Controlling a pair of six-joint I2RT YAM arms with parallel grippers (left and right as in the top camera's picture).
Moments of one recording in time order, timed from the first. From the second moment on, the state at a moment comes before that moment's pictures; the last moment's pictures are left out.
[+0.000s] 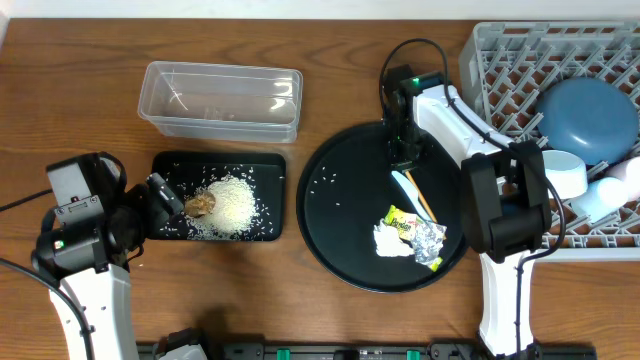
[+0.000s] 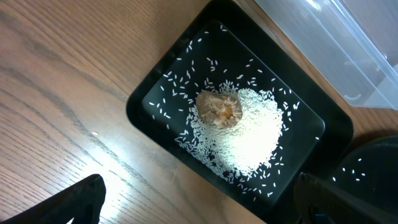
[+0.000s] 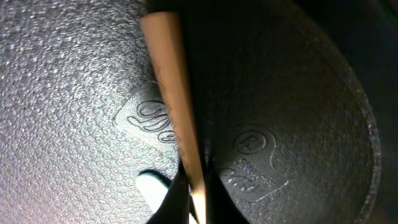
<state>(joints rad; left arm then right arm) 0.35 1.05 1.01 -1.06 0.10 -0.37 0.33 2.26 1.73 -1.14 0.03 0.09</state>
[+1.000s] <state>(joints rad) 0.35 1.05 1.01 -1.06 0.10 -0.37 0.15 2.30 2.40 -1.60 0.12 0.09</state>
